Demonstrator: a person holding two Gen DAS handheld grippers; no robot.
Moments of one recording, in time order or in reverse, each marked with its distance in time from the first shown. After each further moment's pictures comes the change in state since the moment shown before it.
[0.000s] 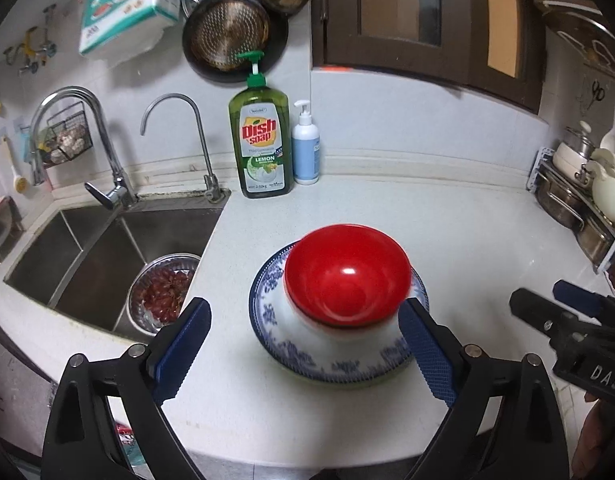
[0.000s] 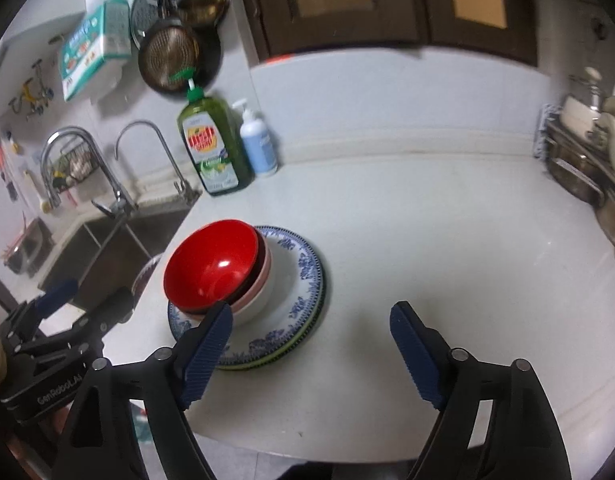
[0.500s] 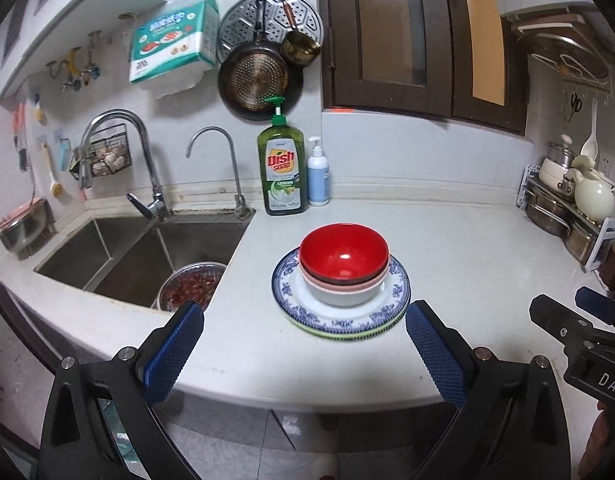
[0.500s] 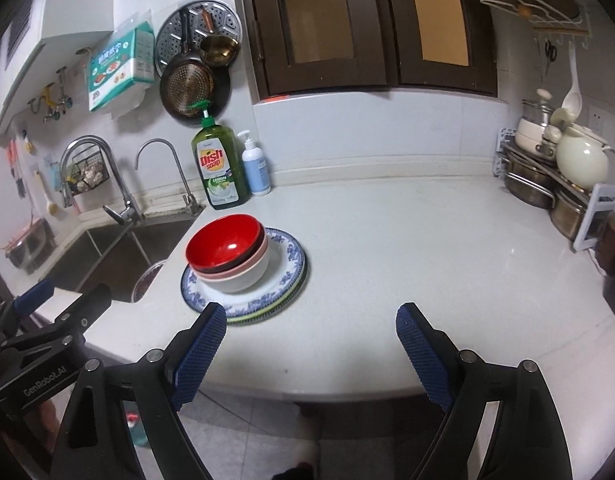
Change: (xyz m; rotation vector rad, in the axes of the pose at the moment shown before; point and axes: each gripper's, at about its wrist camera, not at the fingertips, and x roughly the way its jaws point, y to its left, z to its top) left arm -0.109 -0.005 -0.058 -0.018 -0.140 0.057; right arm -0.103 0.003 -0.067 -0.026 -0.127 -0.053
